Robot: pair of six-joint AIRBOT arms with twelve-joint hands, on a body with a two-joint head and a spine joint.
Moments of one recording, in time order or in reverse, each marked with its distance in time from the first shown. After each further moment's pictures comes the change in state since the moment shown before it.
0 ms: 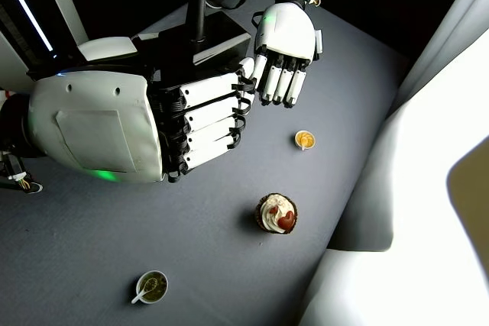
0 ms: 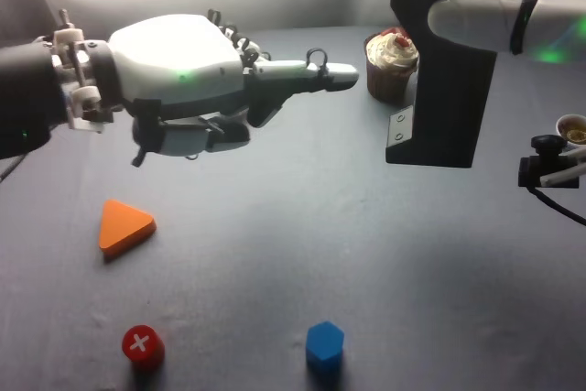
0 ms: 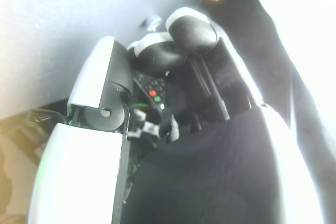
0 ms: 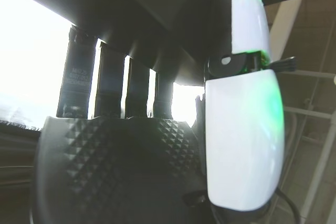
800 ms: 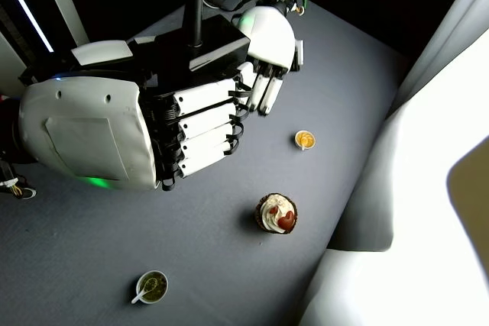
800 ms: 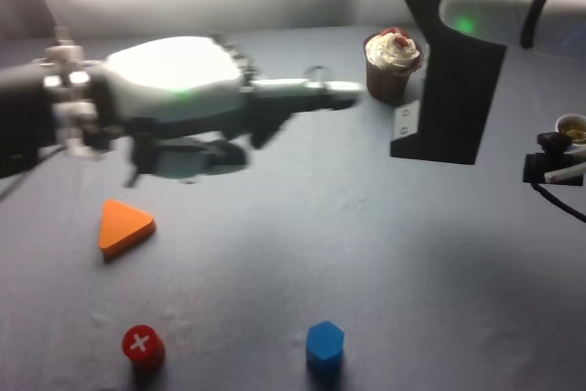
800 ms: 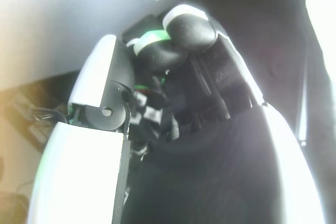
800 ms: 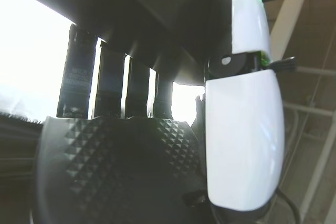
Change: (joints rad) left arm 0.043 0.059 -0.057 -0.021 -0.006 -0.077; right arm -0.040 -0.002 0.010 0.047 0.059 -0.002
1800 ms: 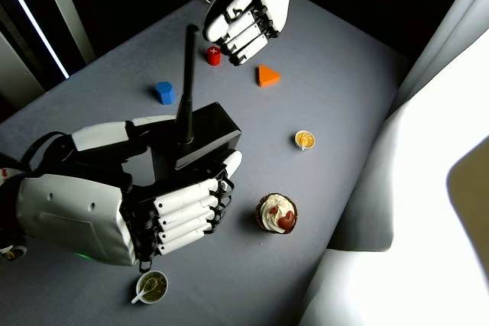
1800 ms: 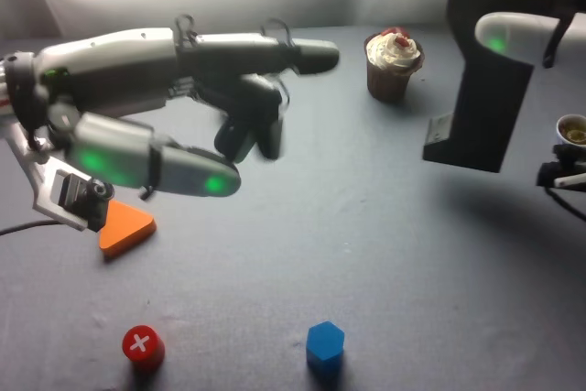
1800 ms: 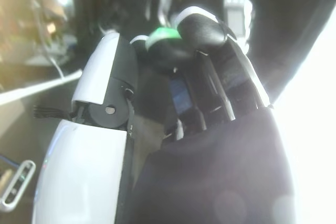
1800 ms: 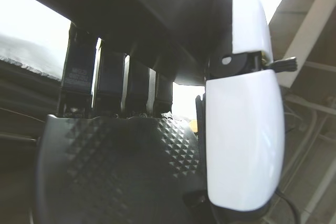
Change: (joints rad) left arm 0.046 0.067 -0.007 -0.051 -0.321 -0.711; right arm -0.126 -0.118 0.177 0.063 0.104 0.053
